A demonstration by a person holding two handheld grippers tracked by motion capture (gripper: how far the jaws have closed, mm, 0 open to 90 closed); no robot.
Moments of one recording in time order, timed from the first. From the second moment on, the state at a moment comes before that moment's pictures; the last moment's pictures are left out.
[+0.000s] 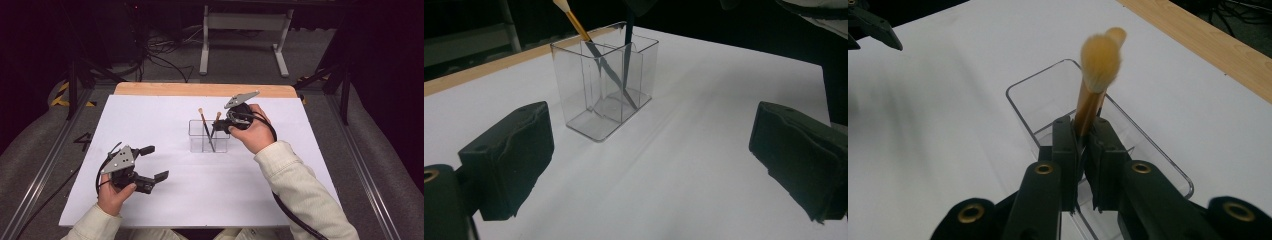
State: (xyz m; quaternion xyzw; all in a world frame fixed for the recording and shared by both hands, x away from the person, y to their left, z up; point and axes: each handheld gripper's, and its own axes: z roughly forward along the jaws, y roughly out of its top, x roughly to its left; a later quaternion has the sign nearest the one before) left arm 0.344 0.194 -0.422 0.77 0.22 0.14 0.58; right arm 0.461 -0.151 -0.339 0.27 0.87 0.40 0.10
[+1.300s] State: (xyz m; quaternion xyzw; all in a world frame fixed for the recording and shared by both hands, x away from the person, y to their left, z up) left arm 0.347 0.203 -0.419 0.76 0.23 0.15 0.58; right arm 0.393 -0.231 -0.317 0.23 0.75 0.59 0.19
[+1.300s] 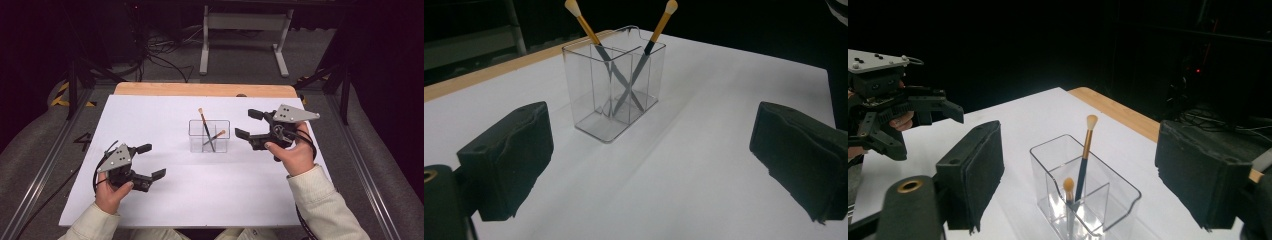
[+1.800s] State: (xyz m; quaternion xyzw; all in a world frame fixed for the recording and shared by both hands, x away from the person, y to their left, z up) left arm 0.345 0.210 -0.416 0.76 0.23 0.15 0.59; right arm 0.372 -0.272 -0.337 0.25 0.72 0.60 0.23
